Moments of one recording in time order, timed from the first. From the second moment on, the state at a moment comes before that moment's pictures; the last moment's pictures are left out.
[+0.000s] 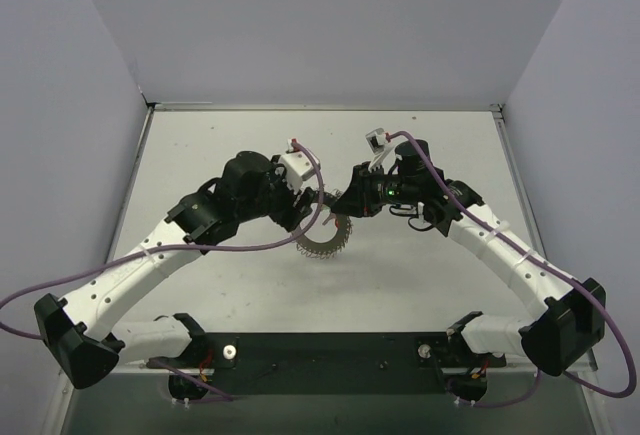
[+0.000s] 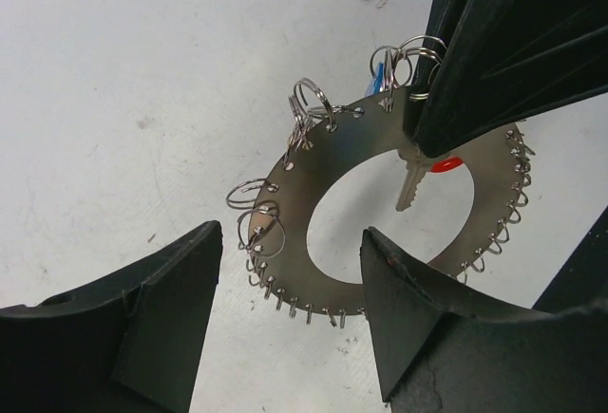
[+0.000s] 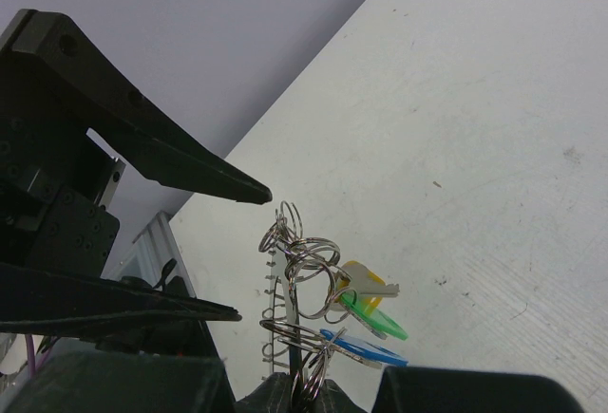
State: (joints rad) left arm -0.77 1.16 1.19 -0.53 0.08 0.09; right arm 0.56 1.25 1.07 -0.33 -0.58 0.34
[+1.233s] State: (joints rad) left arm -0.75 1.15 1.22 -0.56 0.11 0.12; right arm 0.56 1.25 1.08 -0.35 -0.64 0.31
